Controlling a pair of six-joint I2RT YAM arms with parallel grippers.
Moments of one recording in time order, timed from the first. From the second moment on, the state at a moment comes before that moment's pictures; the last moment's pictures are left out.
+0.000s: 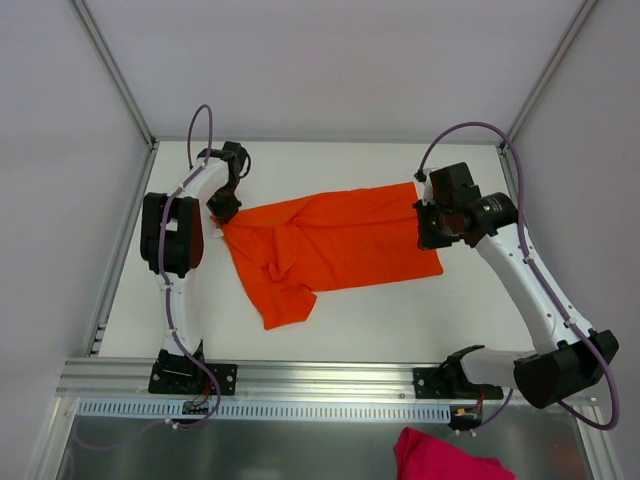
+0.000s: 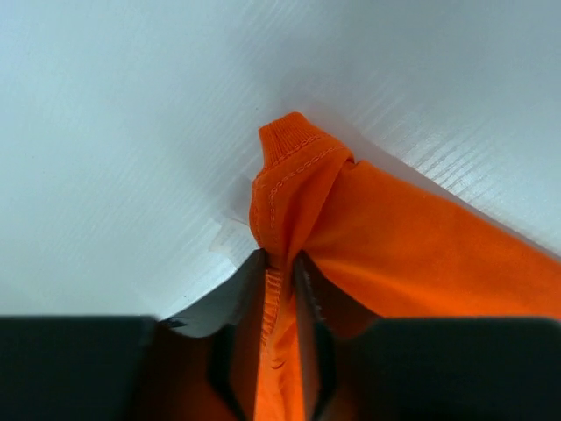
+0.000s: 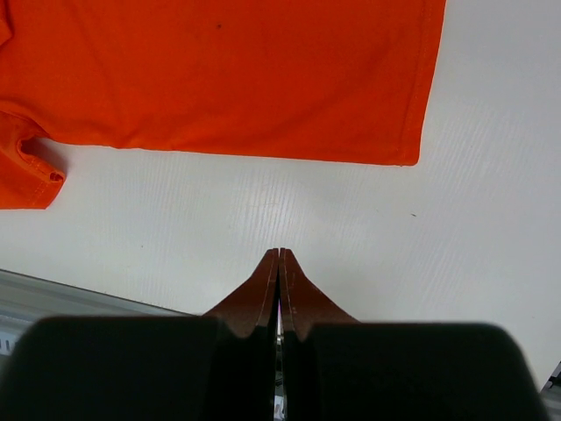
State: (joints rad) left arm -0.16 2.14 1.72 -1.06 -0.43 -0.82; right arm 0.40 1.26 1.35 -1.12 0.03 0.16
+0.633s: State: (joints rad) left arm -0.10 2.14 1.76 -1.06 -0.45 -0.82; right arm 0.40 1.26 1.33 -1.12 0.02 0.16
